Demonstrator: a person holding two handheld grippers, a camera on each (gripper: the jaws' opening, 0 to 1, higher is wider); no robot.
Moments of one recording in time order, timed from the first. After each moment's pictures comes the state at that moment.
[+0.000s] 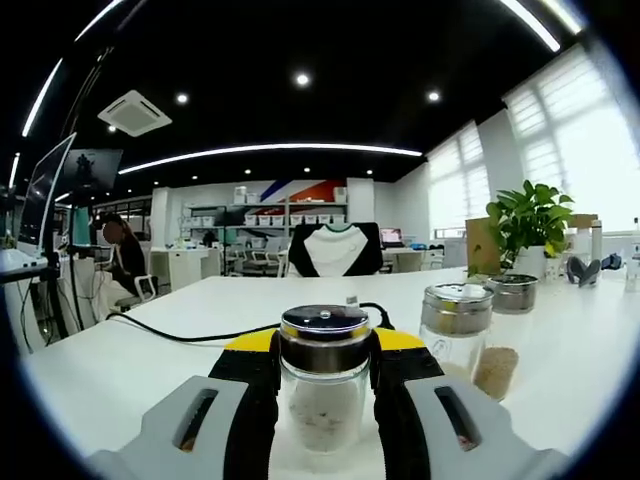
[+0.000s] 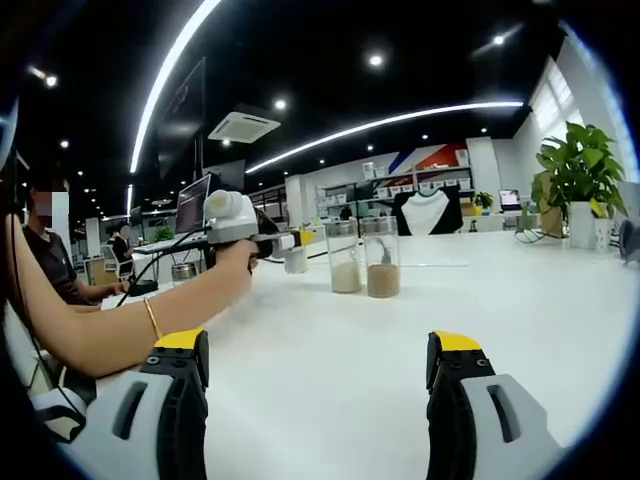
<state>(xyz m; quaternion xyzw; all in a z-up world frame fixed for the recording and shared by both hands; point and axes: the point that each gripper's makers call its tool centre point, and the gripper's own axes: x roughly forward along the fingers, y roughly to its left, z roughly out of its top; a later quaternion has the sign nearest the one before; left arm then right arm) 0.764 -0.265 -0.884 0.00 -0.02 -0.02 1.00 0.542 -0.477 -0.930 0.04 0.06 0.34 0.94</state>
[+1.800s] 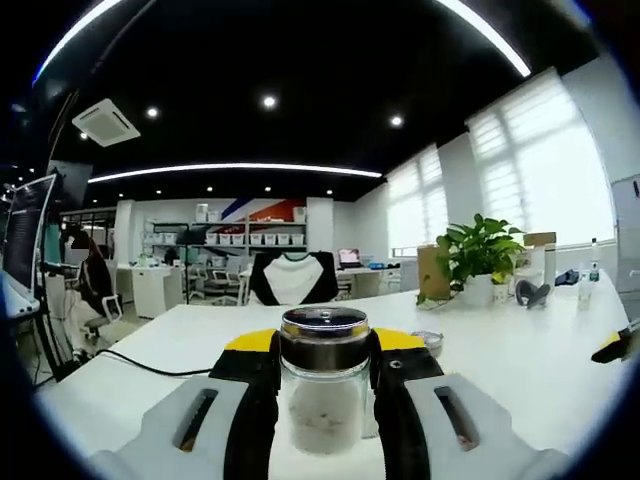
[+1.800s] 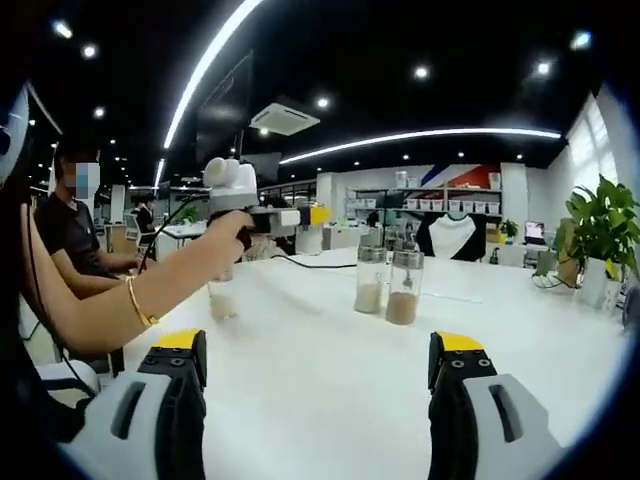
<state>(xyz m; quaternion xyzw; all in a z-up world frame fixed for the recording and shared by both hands) 0.692 -0.292 -0.806 0.00 -0.06 -0.13 0.99 0.510 -0.471 -0.887 -0.04 0.04 0.40 0.92</state>
